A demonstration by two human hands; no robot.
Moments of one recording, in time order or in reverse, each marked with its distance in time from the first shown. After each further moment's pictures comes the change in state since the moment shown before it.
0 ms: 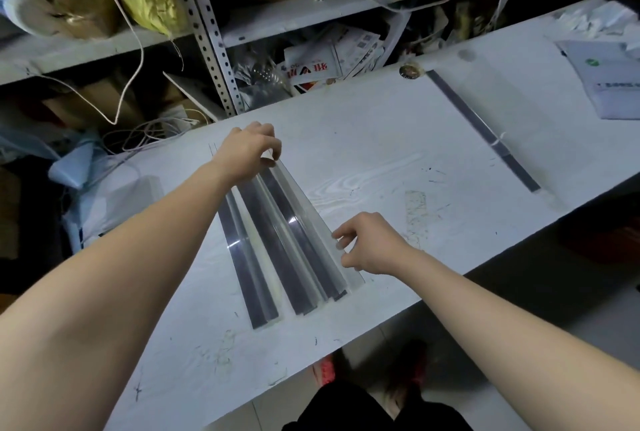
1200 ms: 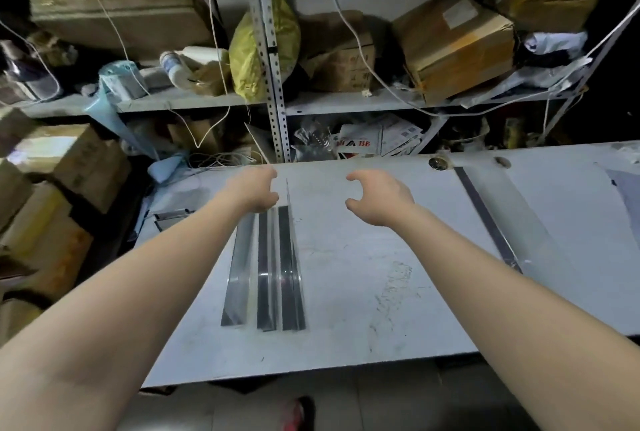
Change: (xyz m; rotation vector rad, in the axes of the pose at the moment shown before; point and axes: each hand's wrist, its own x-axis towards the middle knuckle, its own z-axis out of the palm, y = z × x) left_hand -0.038 0.112 -0.088 -0.069 -0.102 -0.753; right_hand -0.004 -0.035 -0.175 -0.482 0.271 -0.369
